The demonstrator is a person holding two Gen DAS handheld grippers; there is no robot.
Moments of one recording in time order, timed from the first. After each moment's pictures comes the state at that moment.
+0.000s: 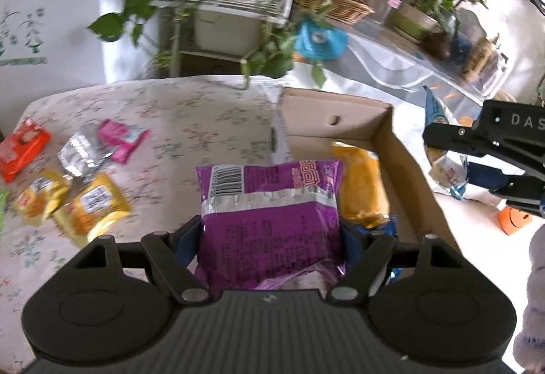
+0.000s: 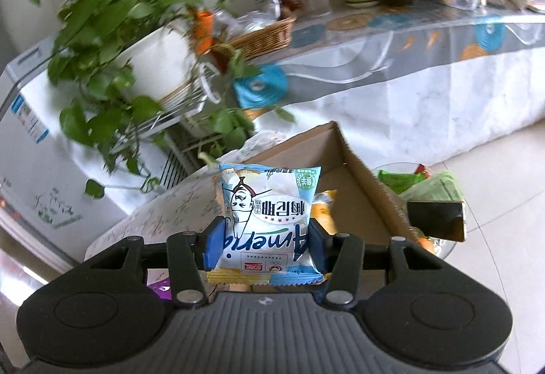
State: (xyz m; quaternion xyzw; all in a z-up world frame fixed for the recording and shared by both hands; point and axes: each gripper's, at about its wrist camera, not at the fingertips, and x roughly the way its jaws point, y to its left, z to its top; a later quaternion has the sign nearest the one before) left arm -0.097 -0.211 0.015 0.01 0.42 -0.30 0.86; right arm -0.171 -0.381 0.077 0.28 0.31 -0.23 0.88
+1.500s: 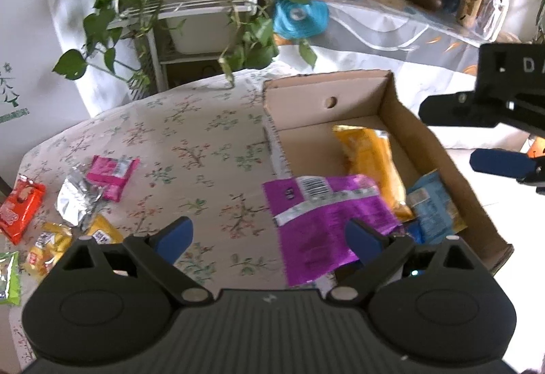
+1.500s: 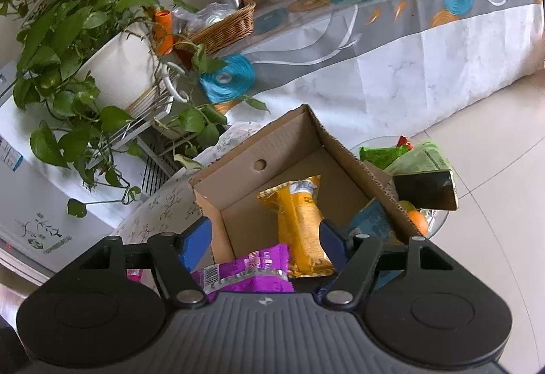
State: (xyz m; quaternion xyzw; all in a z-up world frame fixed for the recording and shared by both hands) left arm -0.082 -0.247 0.011 0.12 0.42 -0.30 0.85; right arm -0.163 -0.388 0.069 0.33 0.33 -0.27 0.84
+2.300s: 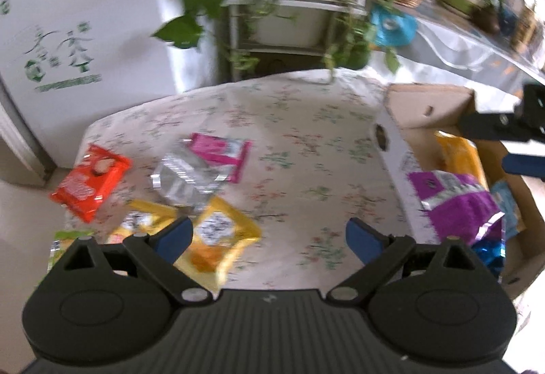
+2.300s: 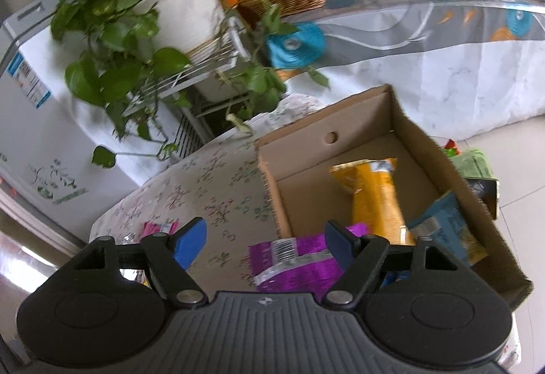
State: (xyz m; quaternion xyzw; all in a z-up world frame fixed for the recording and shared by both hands) left arm -0.030 -0.137 0.008 0.10 0.42 -0.23 0.87; right arm -0.110 -0.337 0.063 0.27 0.37 -0.20 0.86
